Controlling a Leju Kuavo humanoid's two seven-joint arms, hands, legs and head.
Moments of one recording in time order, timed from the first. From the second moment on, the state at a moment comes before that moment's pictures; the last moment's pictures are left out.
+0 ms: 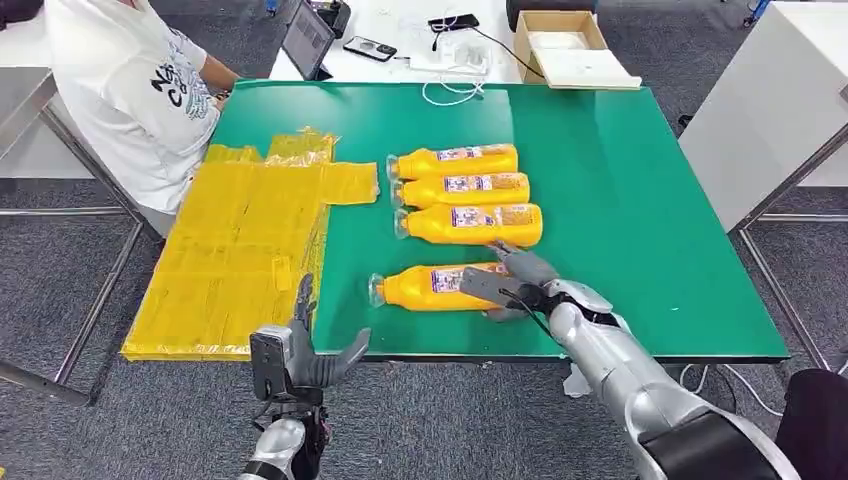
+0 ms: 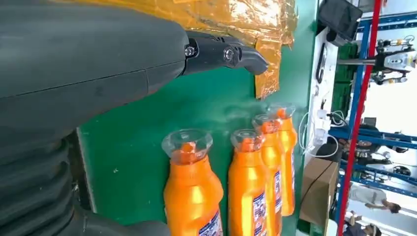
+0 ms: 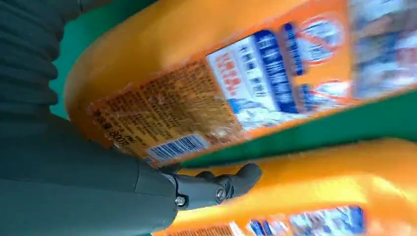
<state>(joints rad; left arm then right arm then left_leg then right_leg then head) -0.12 -0.30 -0.21 -1.03 -0.02 0.27 -0.64 -0.72 -0.08 0.53 -0.51 0.55 0.15 -0.24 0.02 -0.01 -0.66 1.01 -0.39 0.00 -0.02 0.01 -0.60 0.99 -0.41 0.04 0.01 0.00</state>
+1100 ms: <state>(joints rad) -0.13 -0.30 -0.21 -1.01 -0.01 0.27 -0.64 -0.70 -0.07 0.58 -0.47 0.52 0.03 -0.26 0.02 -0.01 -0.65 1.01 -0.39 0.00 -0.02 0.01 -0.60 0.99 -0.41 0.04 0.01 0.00</state>
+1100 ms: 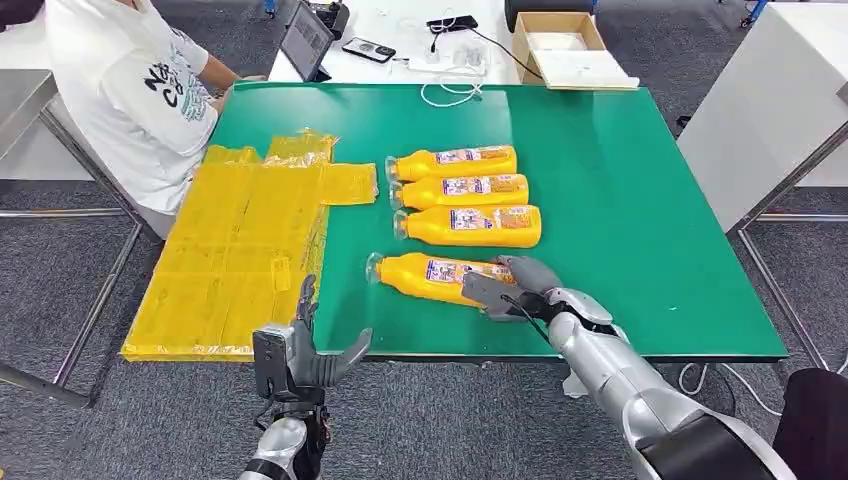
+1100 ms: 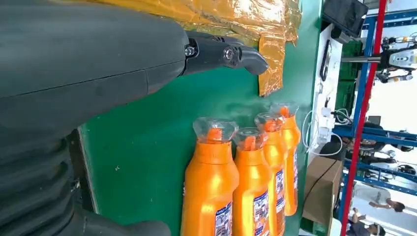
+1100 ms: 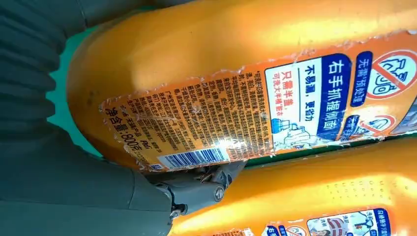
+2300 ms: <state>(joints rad) -0.12 -0.30 -0.21 -1.07 0.06 0.25 -0.63 -0.22 0.10 0.12 -1.38 0.37 -0.67 -0.63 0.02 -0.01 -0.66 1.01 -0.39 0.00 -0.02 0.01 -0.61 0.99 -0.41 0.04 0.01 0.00</state>
